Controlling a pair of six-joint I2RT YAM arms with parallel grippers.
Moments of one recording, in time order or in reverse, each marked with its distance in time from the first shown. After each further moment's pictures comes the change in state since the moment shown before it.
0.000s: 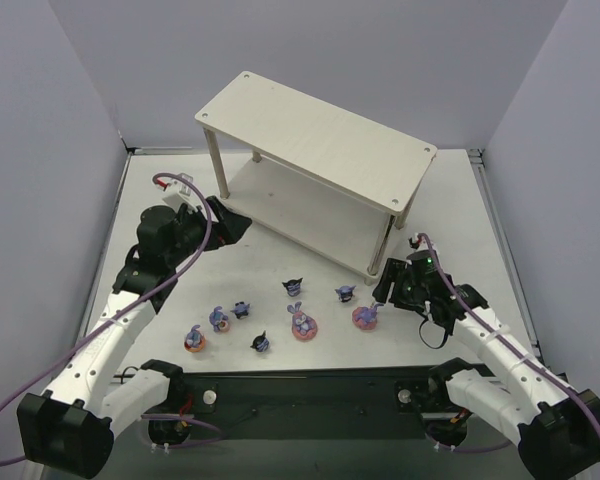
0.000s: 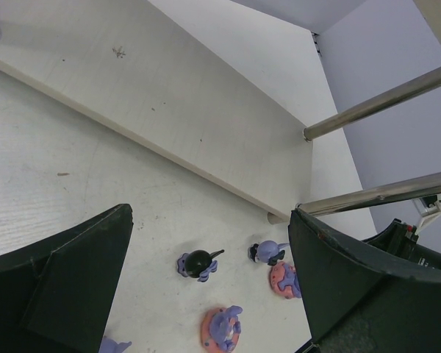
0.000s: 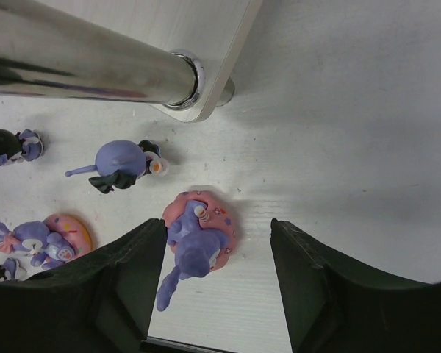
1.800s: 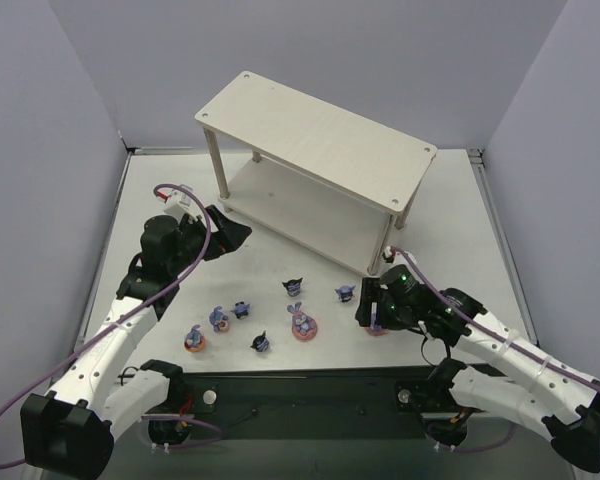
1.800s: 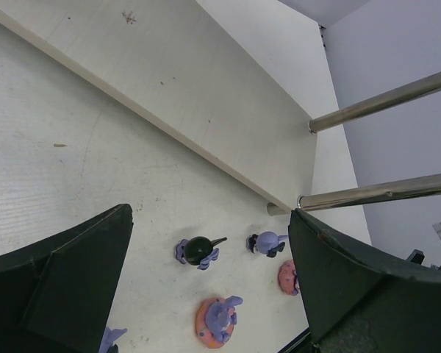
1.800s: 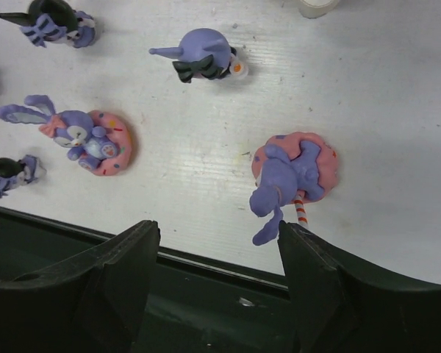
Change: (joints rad) left arm 0.010 -0.022 -0.098 0.037 0.007 -0.070; right arm 0.368 -0.049 0.142 -0.255 0.110 0.140
